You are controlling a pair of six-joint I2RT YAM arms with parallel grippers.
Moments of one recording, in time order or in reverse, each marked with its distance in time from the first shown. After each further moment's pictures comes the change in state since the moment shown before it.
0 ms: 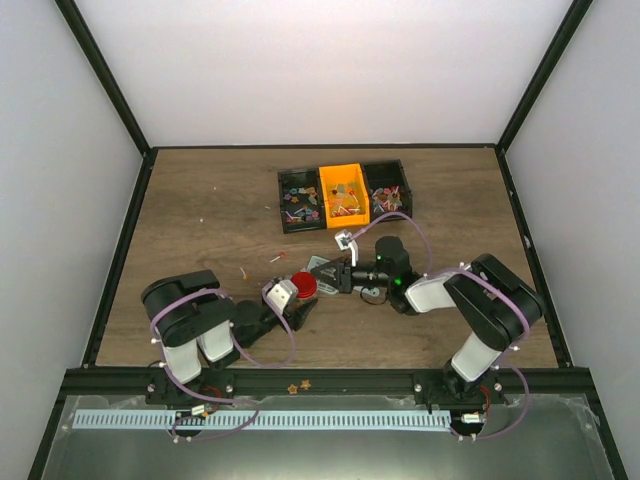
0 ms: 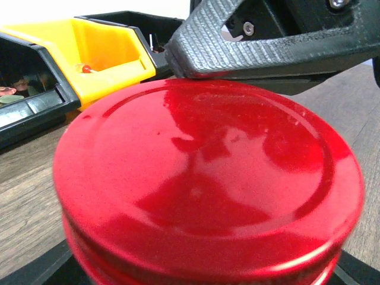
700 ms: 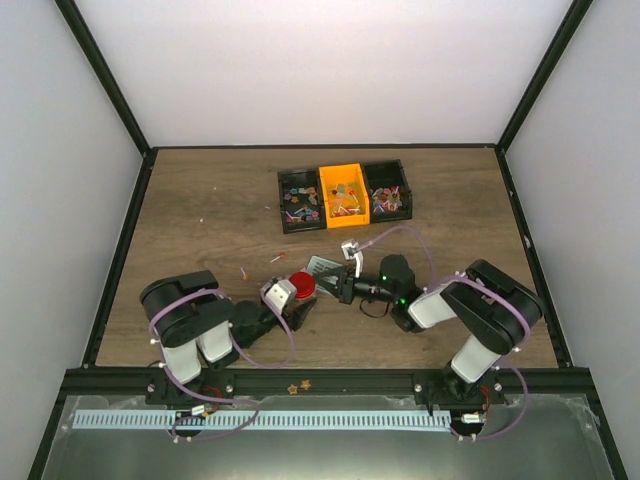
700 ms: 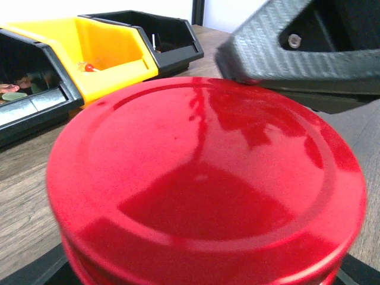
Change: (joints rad) left arm 0.001 -0.003 -0.006 0.000 0.002 -0.010; right arm 0.071 -0.006 -0.138 0.242 0.171 0.095
